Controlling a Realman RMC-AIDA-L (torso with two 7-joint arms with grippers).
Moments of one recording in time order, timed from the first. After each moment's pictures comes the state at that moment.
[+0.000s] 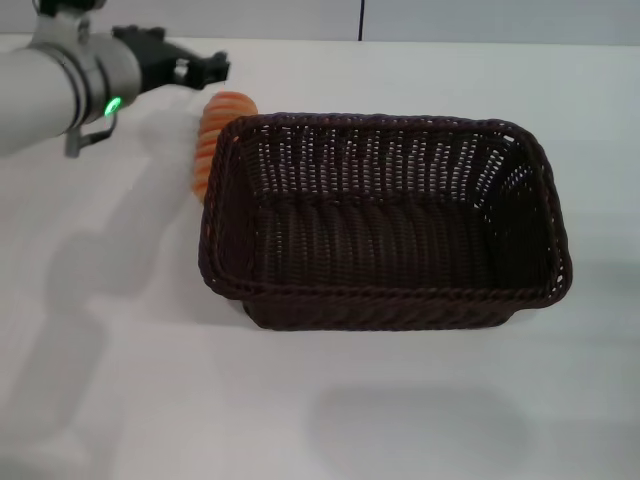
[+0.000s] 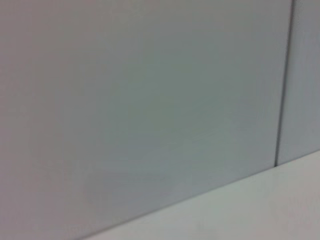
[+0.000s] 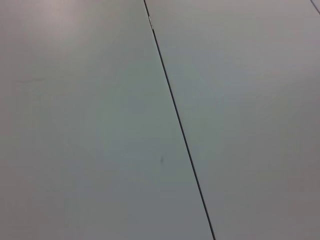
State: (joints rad) left arm -0.44 -2.07 -1.54 -1.20 2.74 -0.49 0.27; right arm 0.05 2.08 -1.69 -0.37 0.32 -1.60 0.39
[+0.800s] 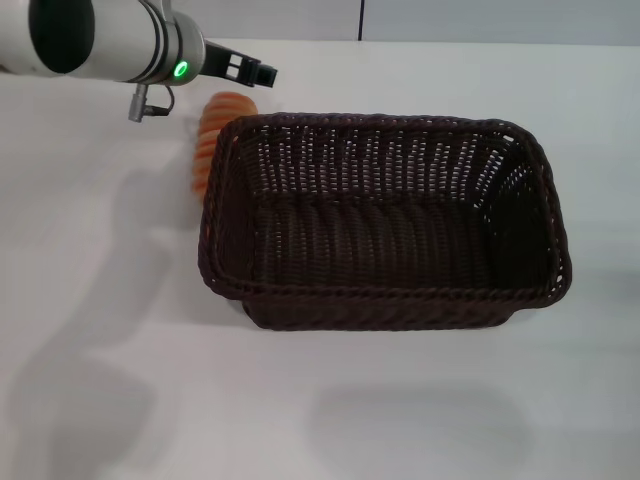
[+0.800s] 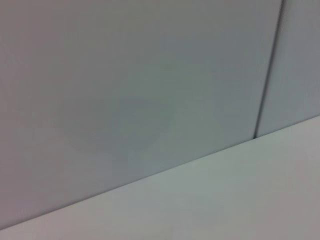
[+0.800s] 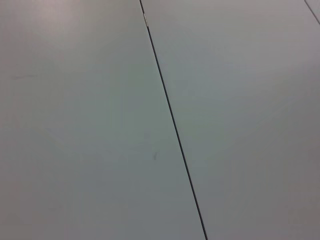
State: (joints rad) left arm -0.84 -2.06 -1.67 -0.77 2.75 -0.60 0.19; right arm 0.03 2.07 -1.69 -0.36 0.32 -1.61 0.40
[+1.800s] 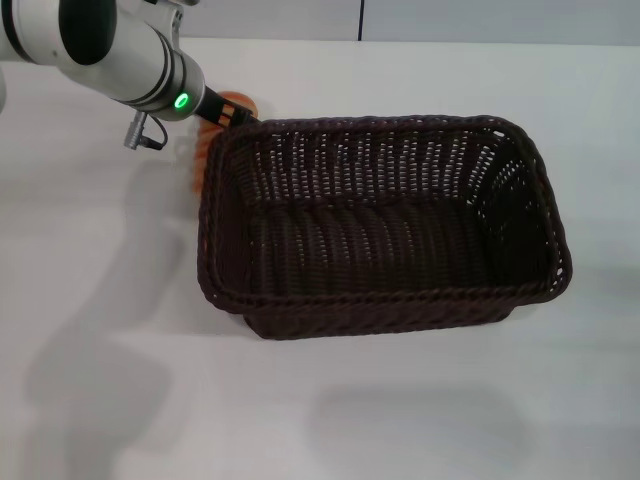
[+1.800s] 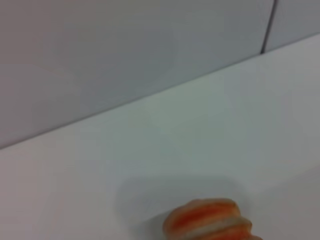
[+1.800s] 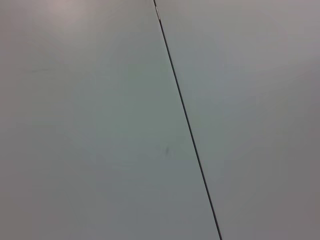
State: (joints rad) left arm -0.93 -2.06 -1.69 -0.63 2.79 -0.73 0.18; right arm 0.03 2.07 -1.68 -0.36 0.28 -1.60 0.40
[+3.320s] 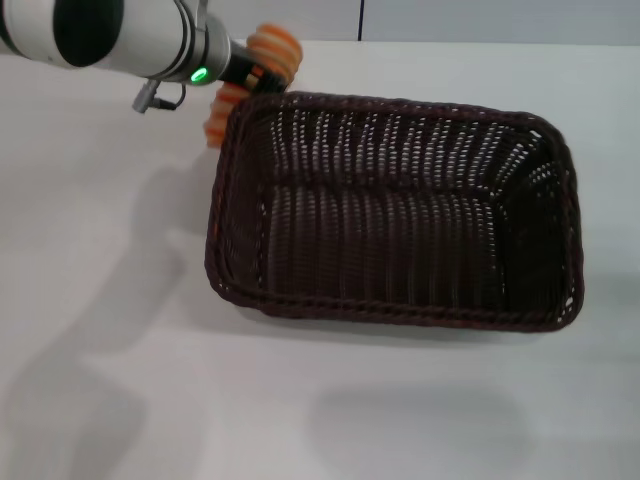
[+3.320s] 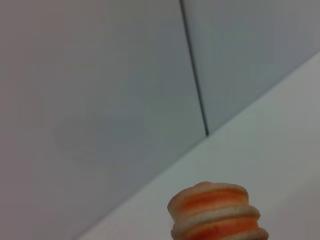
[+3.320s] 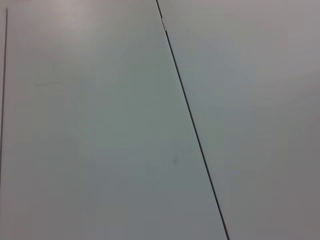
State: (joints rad) left arm -0.81 -2.07 -1.56 -0.94 2.80 -0.73 0.32; right arm 0.02 2.07 -1.69 -0.36 0.27 -1.65 0.42
